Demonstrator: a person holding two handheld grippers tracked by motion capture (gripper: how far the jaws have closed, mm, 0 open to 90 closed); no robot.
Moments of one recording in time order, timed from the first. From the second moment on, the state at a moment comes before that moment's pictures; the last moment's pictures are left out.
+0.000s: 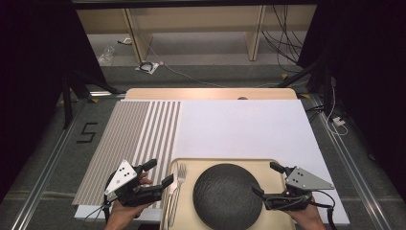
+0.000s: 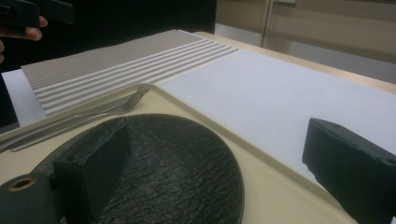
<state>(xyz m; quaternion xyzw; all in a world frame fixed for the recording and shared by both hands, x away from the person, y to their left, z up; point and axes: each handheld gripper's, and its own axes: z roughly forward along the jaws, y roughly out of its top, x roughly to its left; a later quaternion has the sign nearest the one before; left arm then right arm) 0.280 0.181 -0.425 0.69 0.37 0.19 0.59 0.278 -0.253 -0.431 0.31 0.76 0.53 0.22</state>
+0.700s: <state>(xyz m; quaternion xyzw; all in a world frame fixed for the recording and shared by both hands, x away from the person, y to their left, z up) 0.278 0.179 -0.426 0.68 0.37 0.21 0.59 0.279 -0.254 -0.431 0.32 0.75 0.54 0.21</state>
